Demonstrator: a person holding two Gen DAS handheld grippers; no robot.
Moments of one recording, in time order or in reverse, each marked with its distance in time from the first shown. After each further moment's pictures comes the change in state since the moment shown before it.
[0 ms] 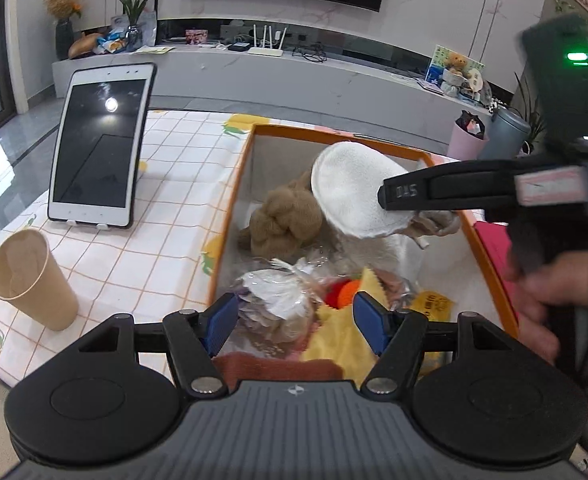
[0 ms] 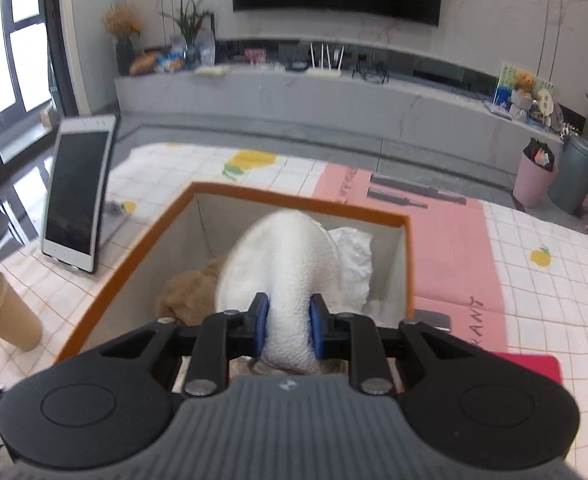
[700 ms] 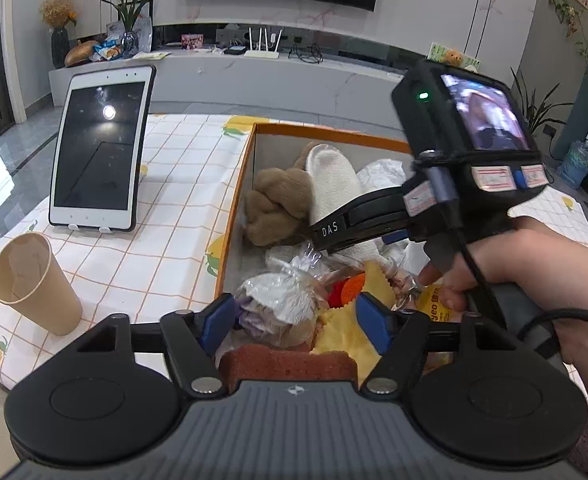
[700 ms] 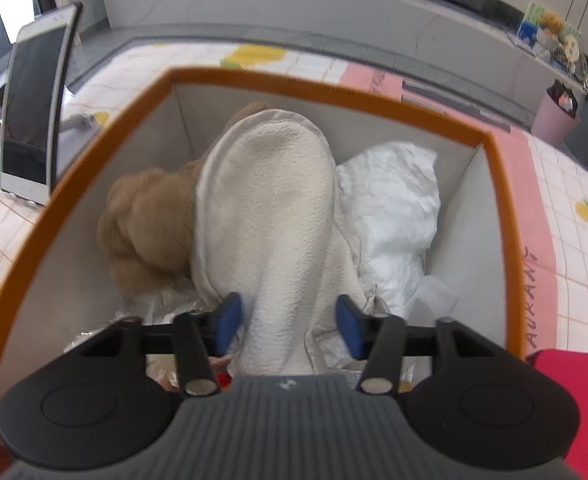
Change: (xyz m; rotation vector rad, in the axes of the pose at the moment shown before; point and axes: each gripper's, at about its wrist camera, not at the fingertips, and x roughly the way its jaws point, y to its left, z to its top) left arm -0.006 0.000 -0.006 0.028 -0.016 -0.002; right arm 0.064 0.015 -0.004 -0.008 0.219 0.030
